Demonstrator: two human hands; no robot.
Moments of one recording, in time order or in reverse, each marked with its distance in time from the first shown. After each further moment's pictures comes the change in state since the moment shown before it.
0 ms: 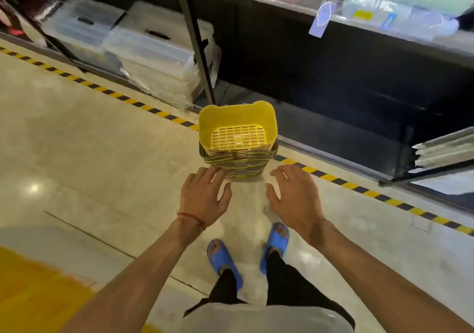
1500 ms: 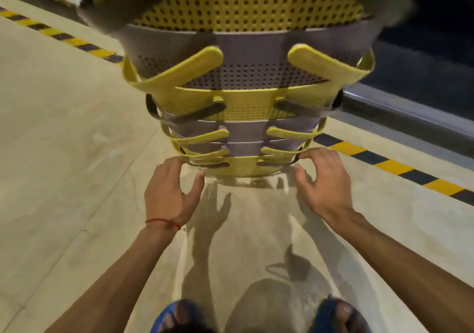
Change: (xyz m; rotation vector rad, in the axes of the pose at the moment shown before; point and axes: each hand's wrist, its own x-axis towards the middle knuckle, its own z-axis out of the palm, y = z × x) left_hand -0.017 -0.201 0.654 -0.219 0.182 -0.414; right_hand 0.071 0.201 0.671 0.299 0.183 0.112
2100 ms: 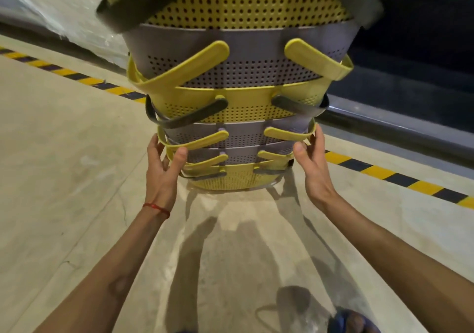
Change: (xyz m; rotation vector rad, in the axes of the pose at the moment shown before) left_hand 0.046 0.002 0.000 -0.936 0.000 -0.116; right_hand 0.020 -0.016 0.010 0.852 0.009 0.218
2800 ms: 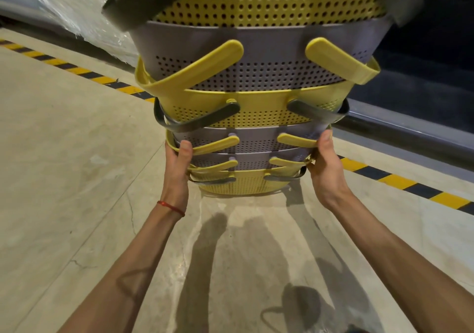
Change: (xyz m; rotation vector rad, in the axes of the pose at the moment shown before) left_hand 0.007 0.009 0.015 -0.217 -0.055 -0.092; right_hand 0.020 -0.016 0.016 0.332 -0.033 0.071
